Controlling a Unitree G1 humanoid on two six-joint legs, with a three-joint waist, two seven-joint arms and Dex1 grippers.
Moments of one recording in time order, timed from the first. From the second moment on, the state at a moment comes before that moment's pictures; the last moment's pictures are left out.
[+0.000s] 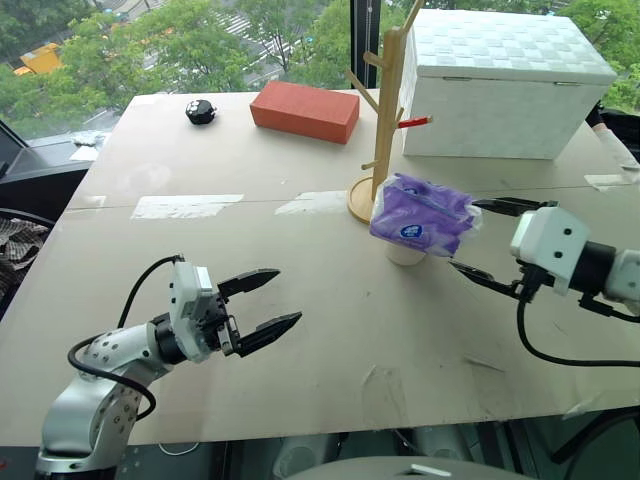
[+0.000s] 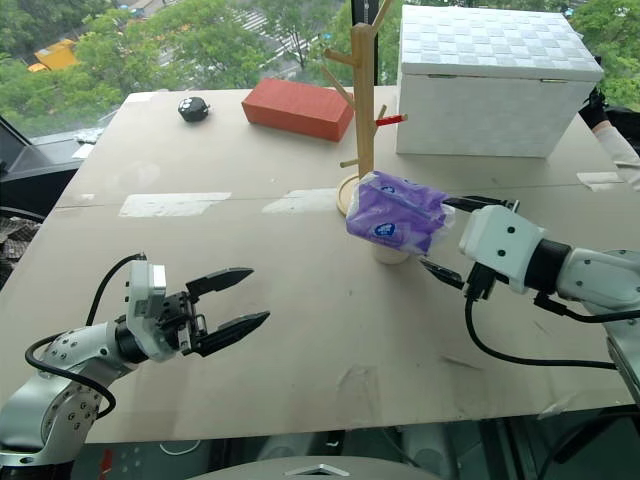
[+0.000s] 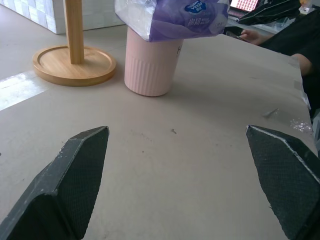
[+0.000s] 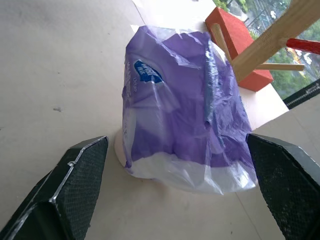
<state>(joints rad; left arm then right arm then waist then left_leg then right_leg) 0.21 0.66 0.27 -0.42 -0.69 0.31 -1.03 -0.18 -0.96 -0.06 -0.67 0.29 0.43 0.78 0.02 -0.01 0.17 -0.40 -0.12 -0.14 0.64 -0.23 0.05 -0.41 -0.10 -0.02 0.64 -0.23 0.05</state>
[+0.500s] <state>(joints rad) 0.26 0.65 0.27 -0.46 -0.69 0.29 -1.02 -0.30 -0.88 0.10 -0.55 0.13 0.38 0.78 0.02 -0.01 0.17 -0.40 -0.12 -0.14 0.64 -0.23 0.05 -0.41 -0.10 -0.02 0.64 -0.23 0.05</state>
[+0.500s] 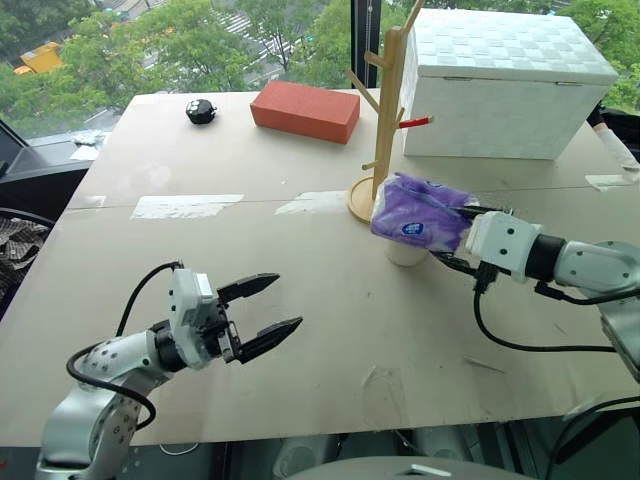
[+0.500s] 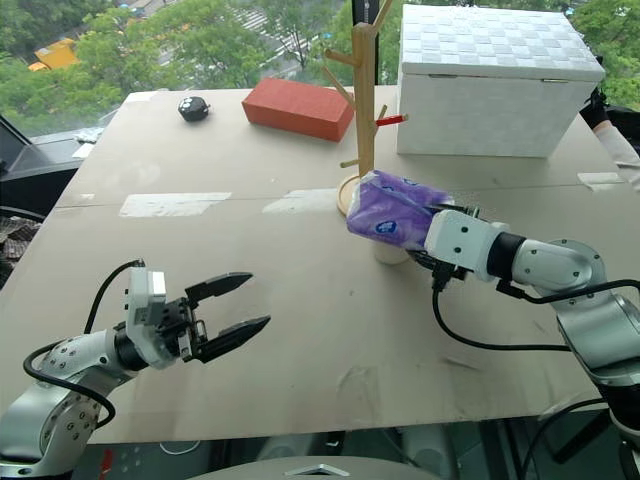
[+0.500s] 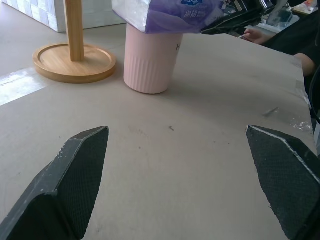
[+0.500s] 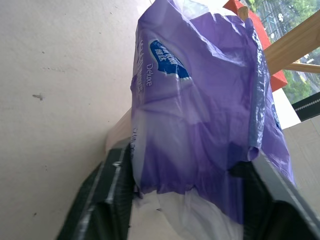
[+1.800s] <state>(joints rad) 0.22 0.62 0.23 -0.46 -0.69 0.28 -1.00 -0.20 -0.80 -0.29 -0.35 0.42 0.57 0.78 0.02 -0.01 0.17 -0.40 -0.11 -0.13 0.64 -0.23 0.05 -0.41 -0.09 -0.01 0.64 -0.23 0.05</state>
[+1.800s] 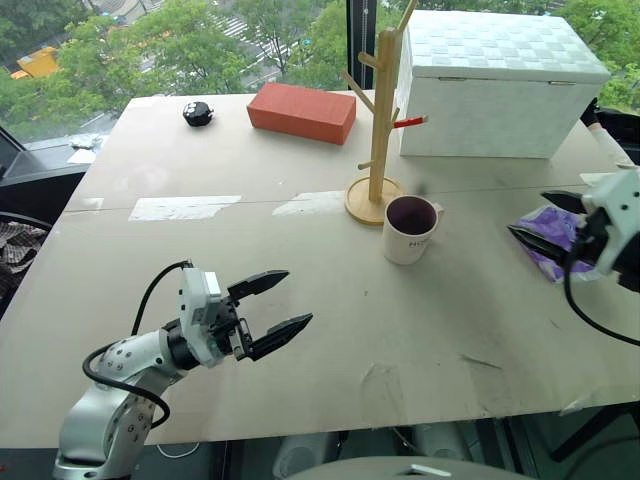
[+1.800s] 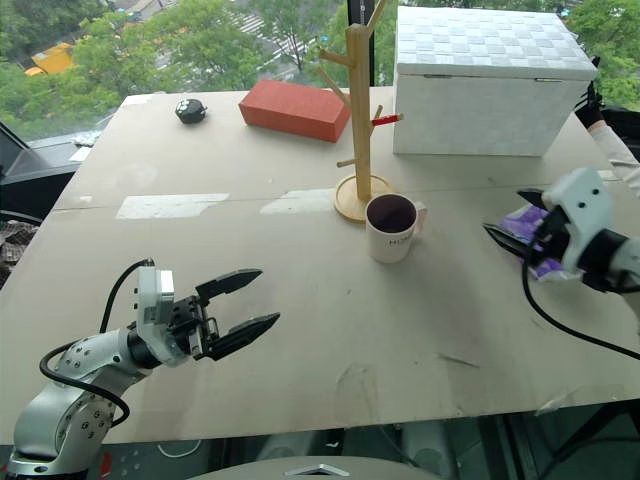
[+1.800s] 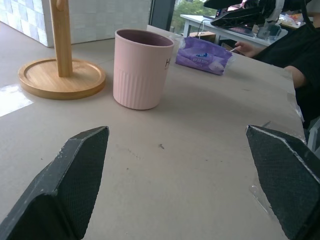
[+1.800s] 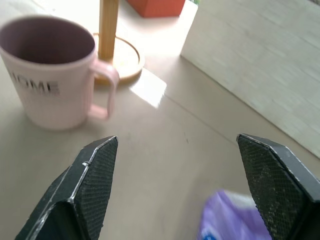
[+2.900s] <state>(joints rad) 0.41 0.64 0.43 -0.65 -0.82 0.32 -0.91 -0.59 -0.41 0.04 0.42 0.21 0.24 0.80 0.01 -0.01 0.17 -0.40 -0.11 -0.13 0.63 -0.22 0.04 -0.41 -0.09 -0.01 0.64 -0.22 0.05</state>
